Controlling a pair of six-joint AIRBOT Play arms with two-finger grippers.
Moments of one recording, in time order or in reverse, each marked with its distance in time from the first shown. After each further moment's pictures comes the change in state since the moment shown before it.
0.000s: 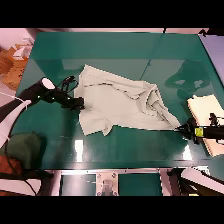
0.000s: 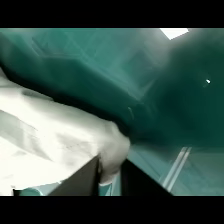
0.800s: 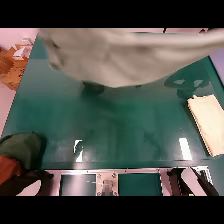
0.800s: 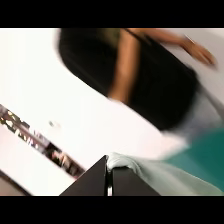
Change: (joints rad) left arm 0.000 0.453 0.834 0.000 -0.006 -0.013; right arm 0.051 0.357 0.602 1.087 0.035 -0.264
